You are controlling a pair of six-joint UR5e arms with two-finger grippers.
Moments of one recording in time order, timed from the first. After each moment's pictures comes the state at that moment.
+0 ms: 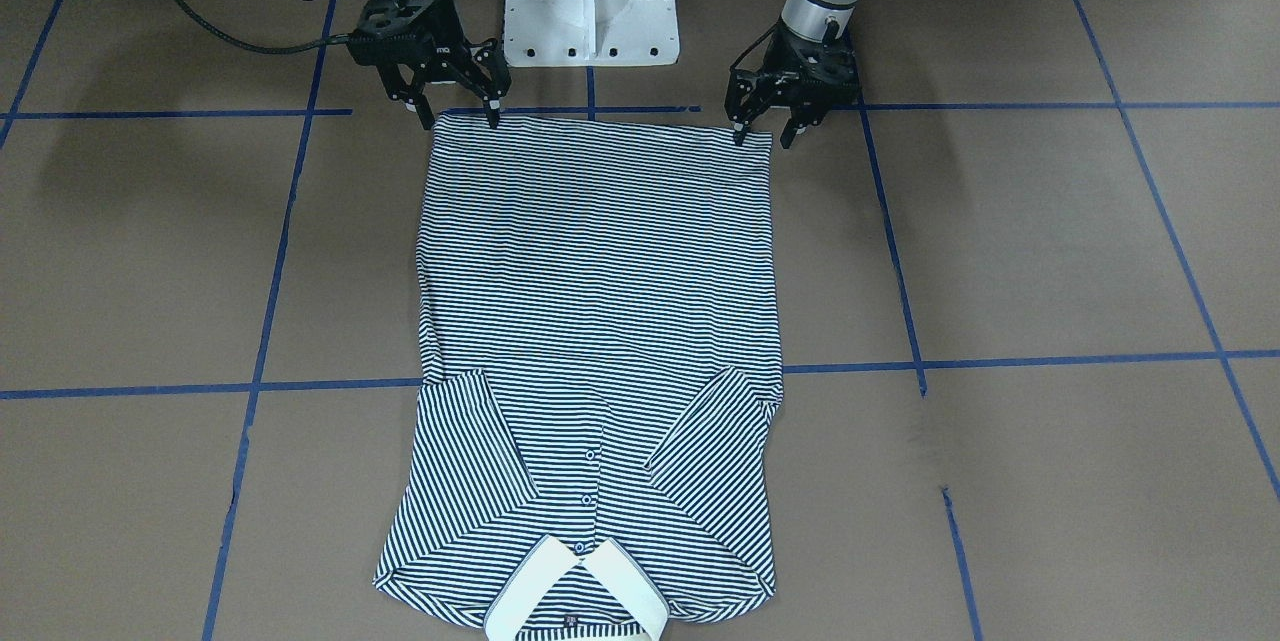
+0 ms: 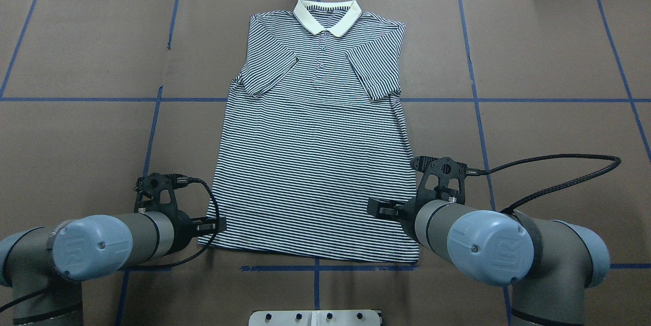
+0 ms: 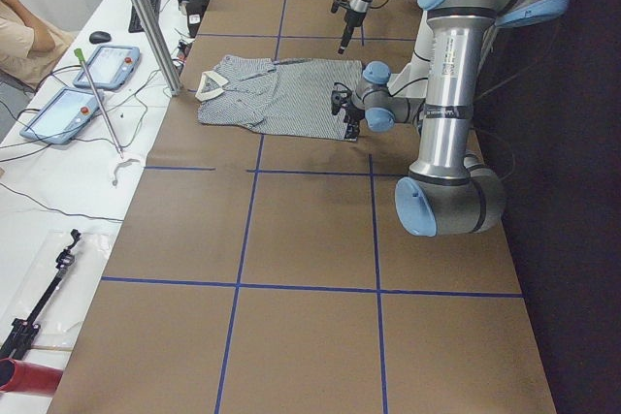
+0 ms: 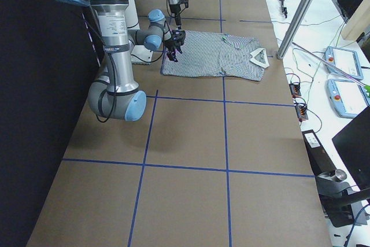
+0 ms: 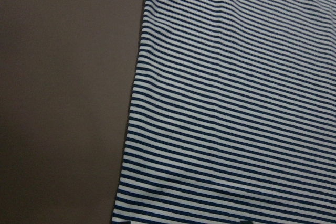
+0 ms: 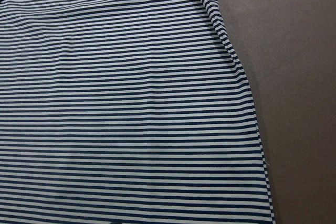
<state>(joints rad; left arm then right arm) -0.25 -1.69 -1.99 -2.02 -1.53 -1.47 0.23 -1.32 2.12 -1.42 1.43 1.57</state>
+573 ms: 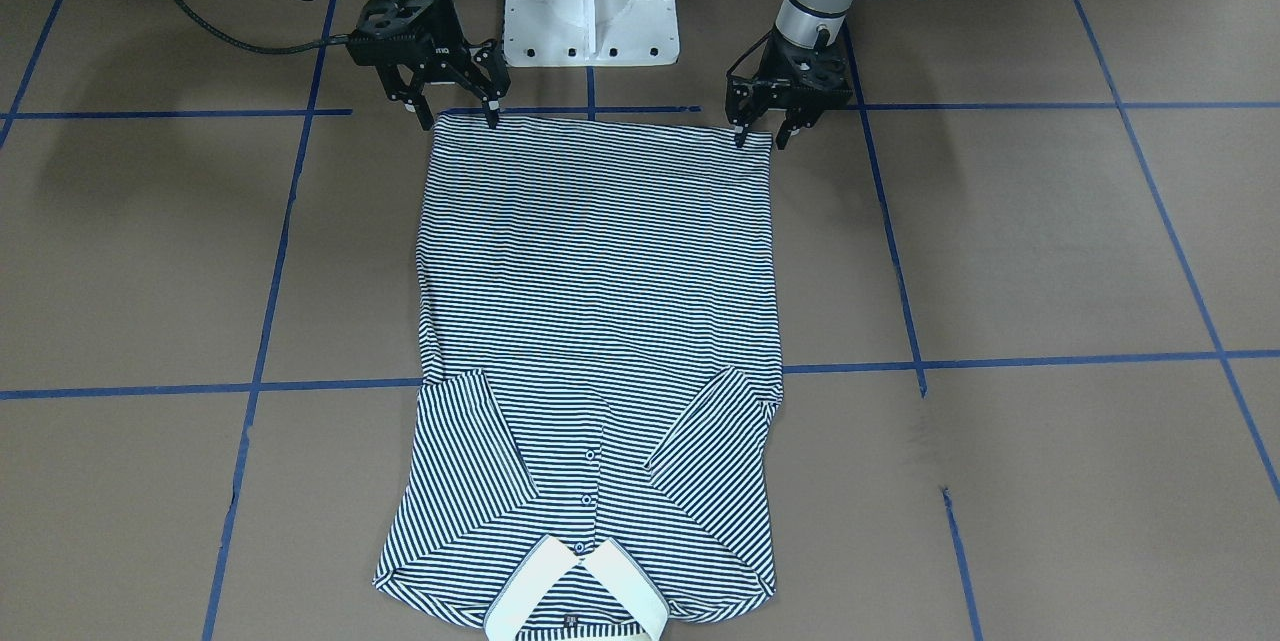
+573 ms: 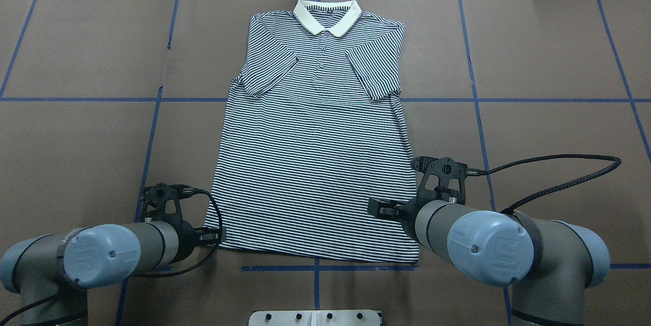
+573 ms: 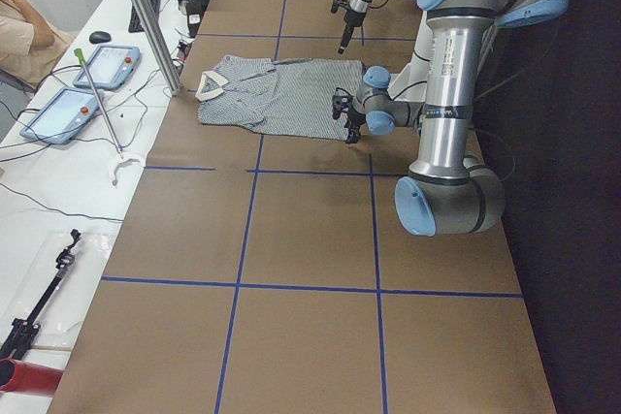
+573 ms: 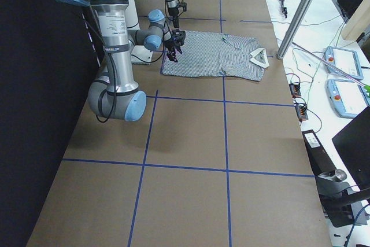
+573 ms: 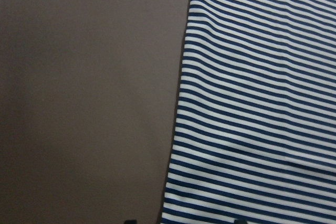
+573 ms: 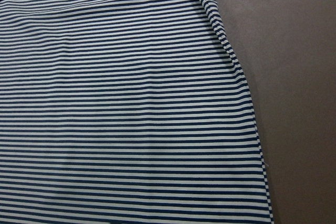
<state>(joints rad) -0.22 -1.69 -1.97 -2.02 -1.53 -1.47 0.23 -1.32 2.12 -1.42 1.42 1.57</state>
